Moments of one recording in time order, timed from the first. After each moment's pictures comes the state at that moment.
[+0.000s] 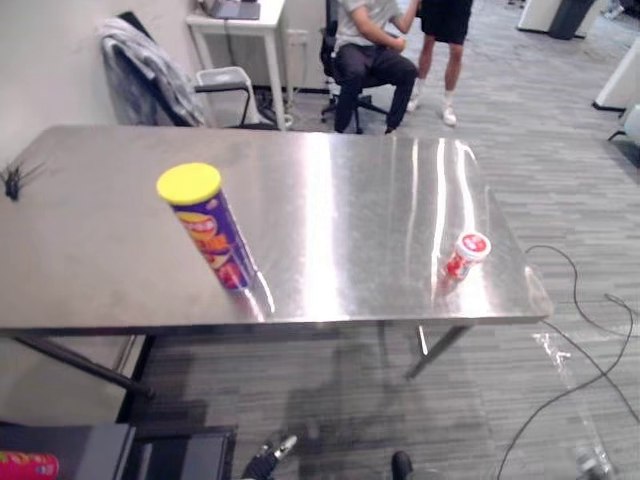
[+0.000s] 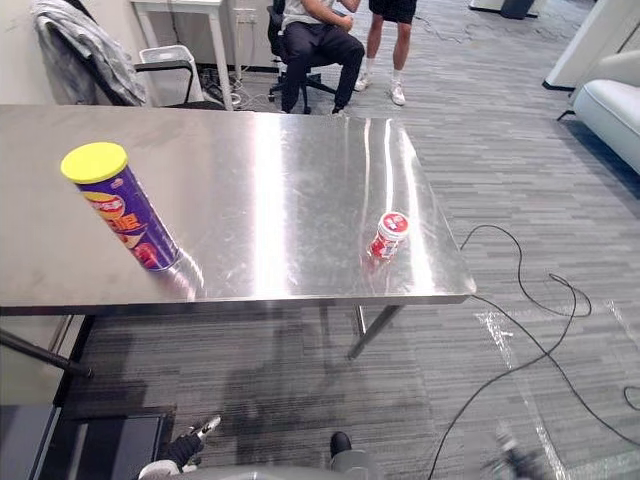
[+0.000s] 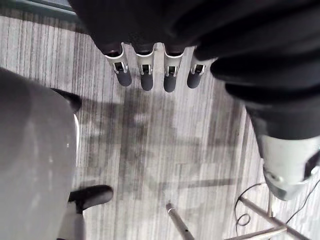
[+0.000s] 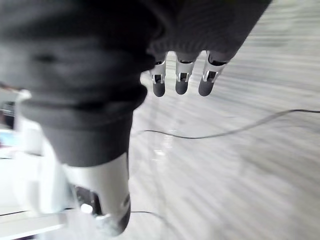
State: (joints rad) left arm 0.07 0.12 0.08 1.18 -0.10 -0.15 -0.07; right arm 0.13 -0.23 -0.79 0.63 0.42 -0.11 -0.11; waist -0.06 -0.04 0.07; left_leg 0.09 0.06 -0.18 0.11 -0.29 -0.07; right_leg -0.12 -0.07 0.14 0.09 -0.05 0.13
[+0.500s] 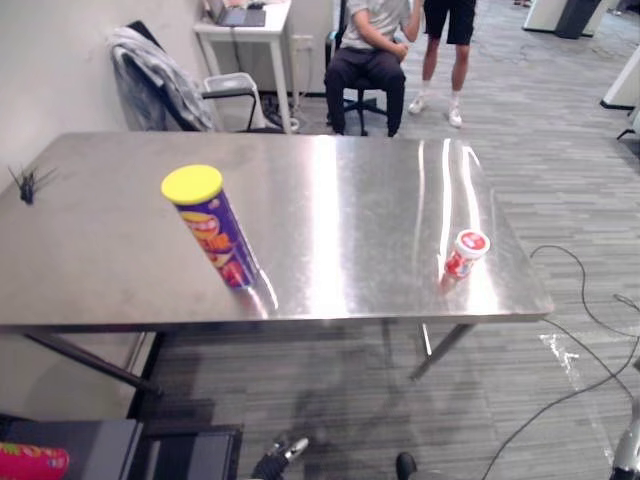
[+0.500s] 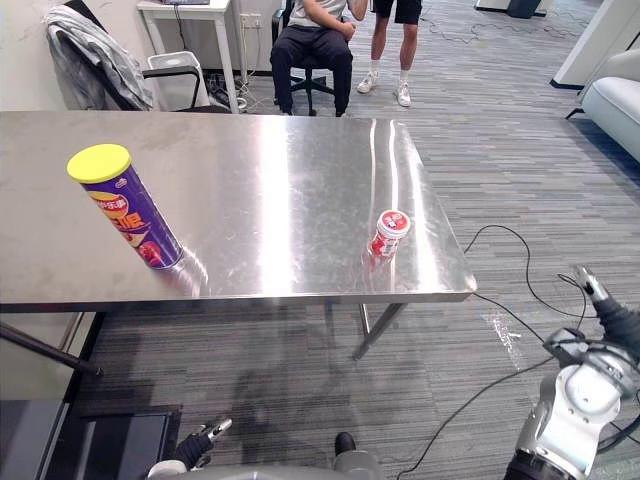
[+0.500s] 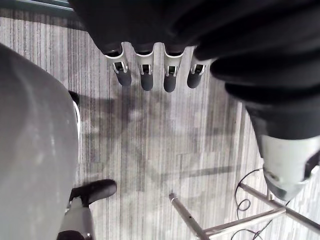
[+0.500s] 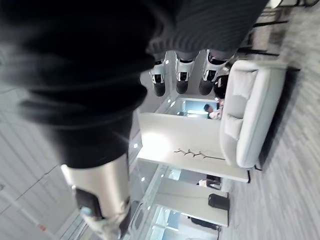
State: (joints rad) left arm 0.07 0.10 0.02 1.16 -0.06 -0.15 -0.08; right arm -0.01 -0.24 -0.73 -0.07 0.08 -0.17 -0.23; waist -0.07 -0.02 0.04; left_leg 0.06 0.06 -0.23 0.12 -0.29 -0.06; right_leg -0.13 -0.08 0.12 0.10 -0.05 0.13
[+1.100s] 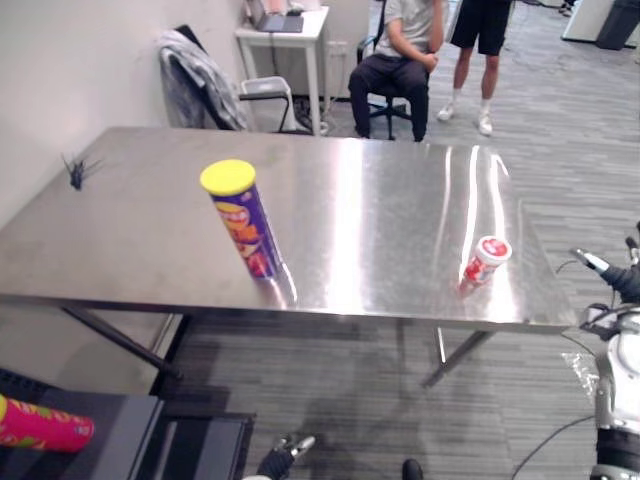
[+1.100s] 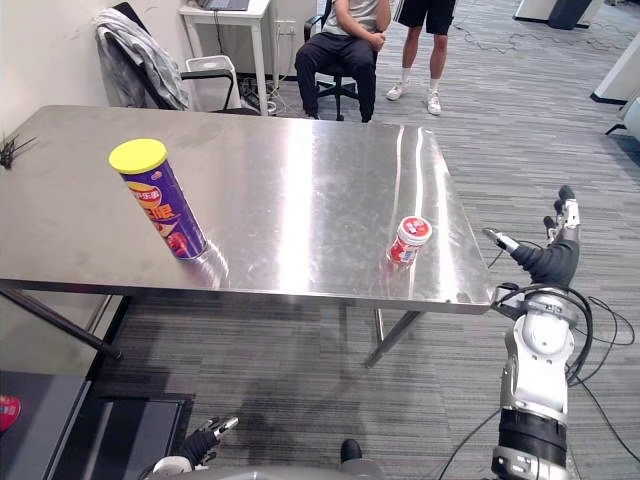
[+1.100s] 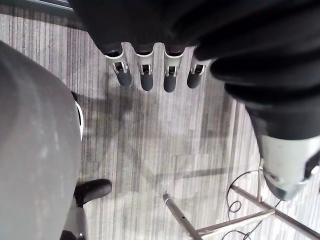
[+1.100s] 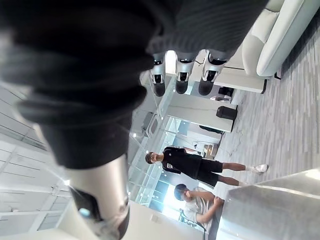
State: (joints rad) left arm 0.07 0.11 -0.03 1.14 -0.10 -0.16 -0.09; right arm -0.13 -0.39 -0.44 0.12 0.09 -0.17 -0.11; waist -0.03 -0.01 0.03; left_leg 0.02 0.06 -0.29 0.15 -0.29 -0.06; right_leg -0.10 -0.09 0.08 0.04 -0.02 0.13
